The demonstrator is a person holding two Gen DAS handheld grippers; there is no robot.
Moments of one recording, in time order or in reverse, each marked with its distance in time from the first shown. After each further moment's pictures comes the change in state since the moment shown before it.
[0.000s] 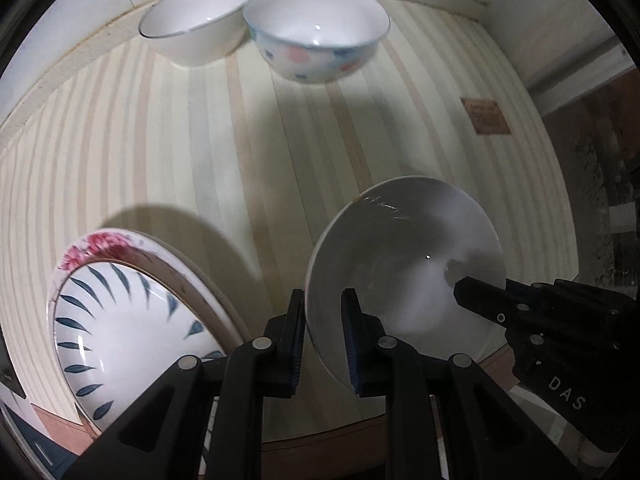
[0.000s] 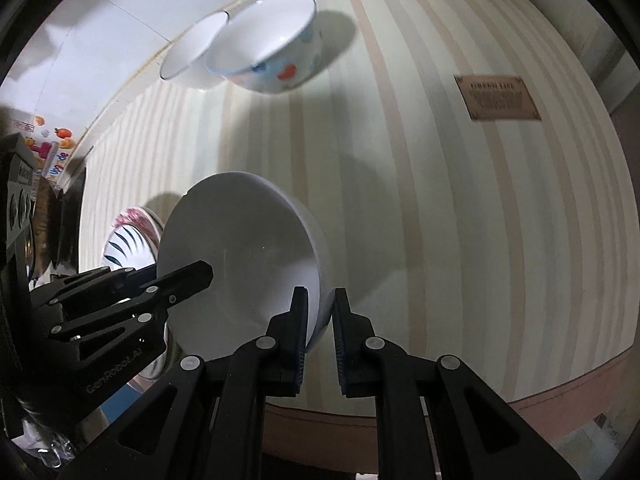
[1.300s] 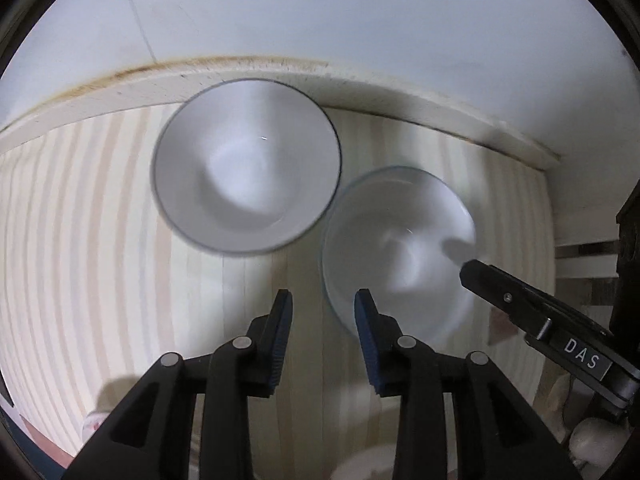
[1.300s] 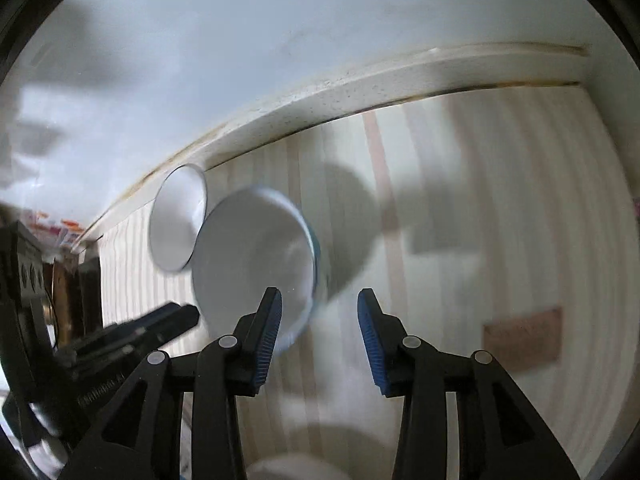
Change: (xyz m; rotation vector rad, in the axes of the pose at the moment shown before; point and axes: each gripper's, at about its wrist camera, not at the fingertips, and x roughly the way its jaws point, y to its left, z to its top) left arm 0.001 0.068 0.172 -0.271 -0.063 -0.048; right arm 0.000 -0.001 0.197 0.035 -0.082 0.084
